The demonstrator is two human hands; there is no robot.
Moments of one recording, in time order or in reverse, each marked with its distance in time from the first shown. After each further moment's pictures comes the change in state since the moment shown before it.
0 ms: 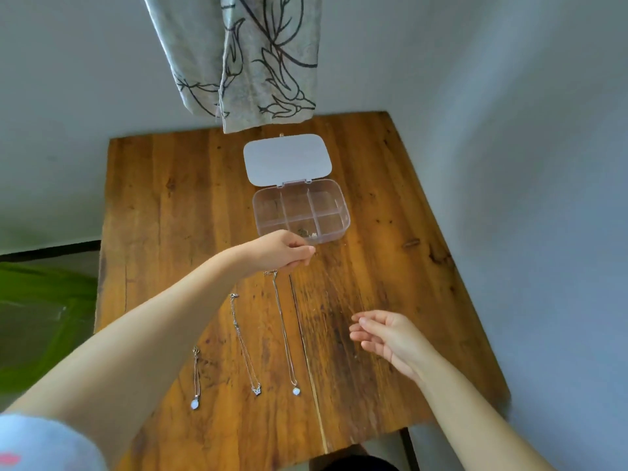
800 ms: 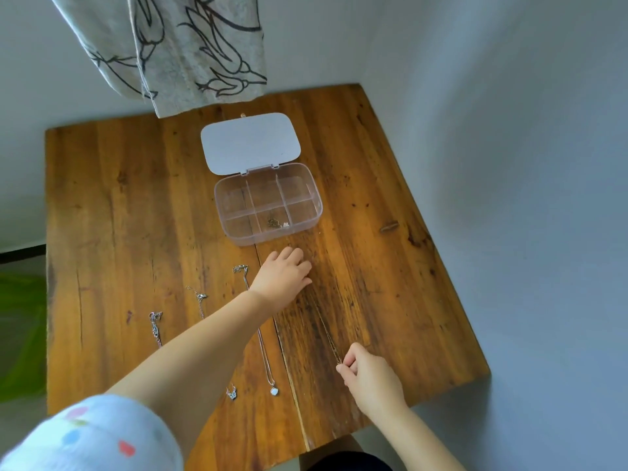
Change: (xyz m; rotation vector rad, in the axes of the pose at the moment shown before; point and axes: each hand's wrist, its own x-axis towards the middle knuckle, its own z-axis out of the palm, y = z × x) left_hand 0.052 -0.037 0.094 0.901 0.216 0.236; right_hand -0.009 0.073 0.003 -1.001 0.204 -0.101
